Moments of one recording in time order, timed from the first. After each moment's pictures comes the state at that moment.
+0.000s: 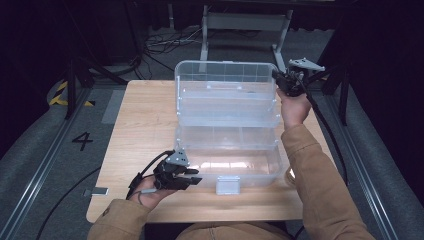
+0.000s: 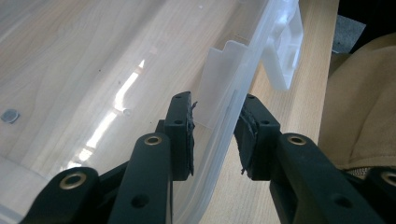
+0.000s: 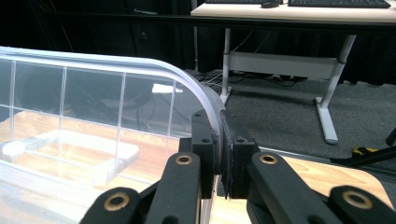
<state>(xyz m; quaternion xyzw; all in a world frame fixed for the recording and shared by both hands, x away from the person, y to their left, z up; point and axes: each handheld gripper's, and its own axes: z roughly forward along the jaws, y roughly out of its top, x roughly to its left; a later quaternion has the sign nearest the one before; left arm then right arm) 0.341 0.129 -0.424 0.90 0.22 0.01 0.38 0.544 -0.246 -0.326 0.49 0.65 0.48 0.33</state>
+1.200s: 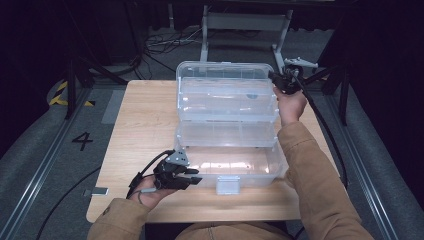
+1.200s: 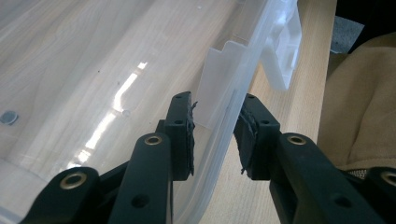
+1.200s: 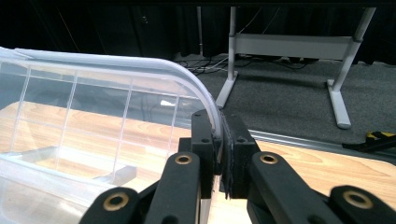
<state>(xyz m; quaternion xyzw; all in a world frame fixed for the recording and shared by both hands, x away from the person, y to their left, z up) 0.342 0.129 -0.424 0.90 0.22 0.01 0.38 0.576 -0.248 -0.345 0.51 0.66 0.47 0.30</state>
